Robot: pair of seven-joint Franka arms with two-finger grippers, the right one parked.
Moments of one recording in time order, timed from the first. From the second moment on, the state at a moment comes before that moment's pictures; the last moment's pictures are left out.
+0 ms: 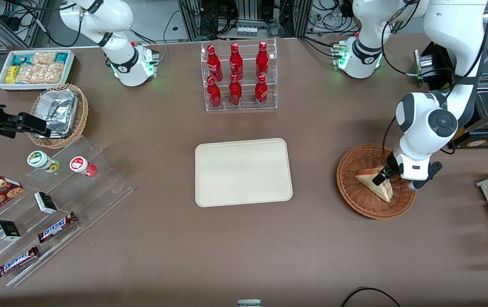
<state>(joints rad) -0.05 0.24 -0.02 -2.24 0.01 2.56 -0.74</state>
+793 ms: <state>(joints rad) -0.05 0.26 -0.05 -2.26 0.01 2.58 -0.76</state>
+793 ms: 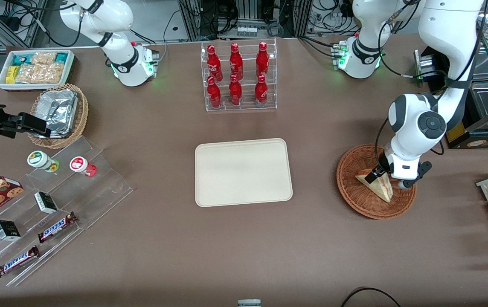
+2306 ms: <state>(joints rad) -0.51 0.45 -0.22 -1.62 0.11 2.06 -0.97</state>
